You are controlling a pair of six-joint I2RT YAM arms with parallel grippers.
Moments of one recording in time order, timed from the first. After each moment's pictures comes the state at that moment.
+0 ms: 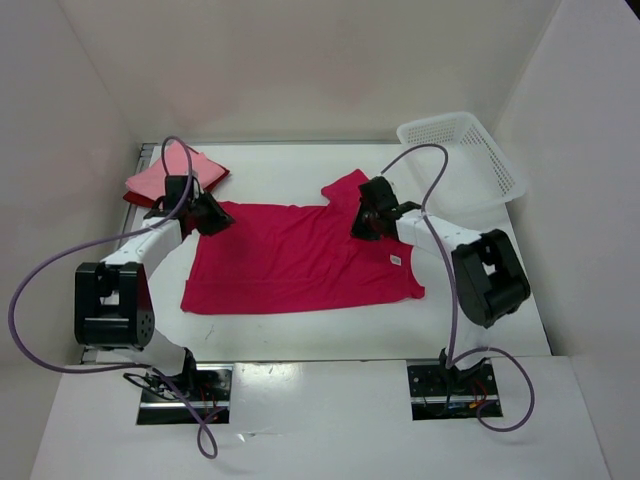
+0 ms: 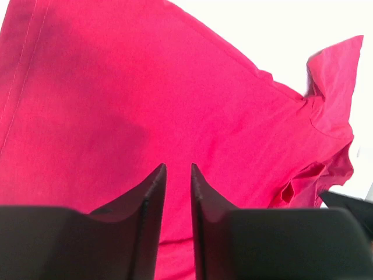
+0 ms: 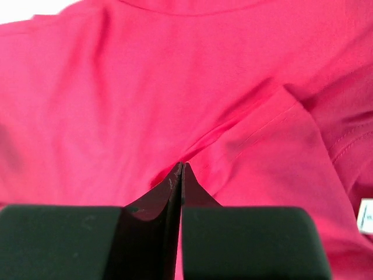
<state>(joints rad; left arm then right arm) 0.02 1.54 0.98 -0.25 0.24 -0.66 0.47 1.76 1.13 -0.28 0.05 0.74</state>
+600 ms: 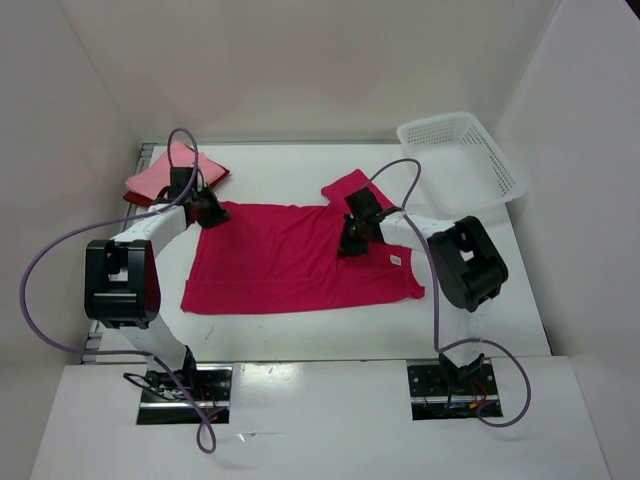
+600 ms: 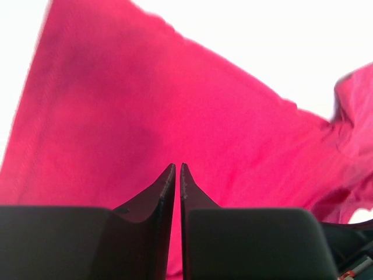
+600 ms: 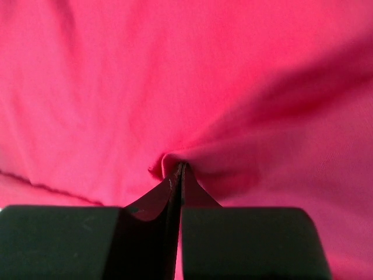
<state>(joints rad) 0.03 1.69 1.10 -0.26 0.20 -0.60 0.51 1.87 1.13 -0.28 -0.12 0.72</state>
